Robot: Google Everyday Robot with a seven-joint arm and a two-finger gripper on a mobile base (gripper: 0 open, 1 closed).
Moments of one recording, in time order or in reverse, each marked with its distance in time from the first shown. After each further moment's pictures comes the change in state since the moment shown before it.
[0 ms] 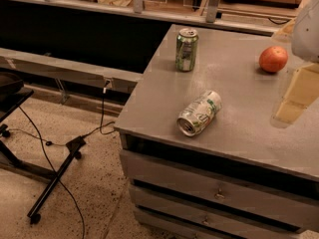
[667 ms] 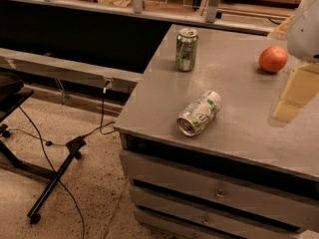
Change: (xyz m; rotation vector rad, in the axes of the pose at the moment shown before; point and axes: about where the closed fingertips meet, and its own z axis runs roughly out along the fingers) arm -0.007 -0.002 0.002 0.018 0.013 -0.033
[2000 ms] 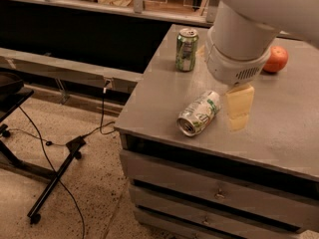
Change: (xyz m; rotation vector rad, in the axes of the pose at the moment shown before) arm -0.070 0.010 0.067 0.003 0.166 -0.495
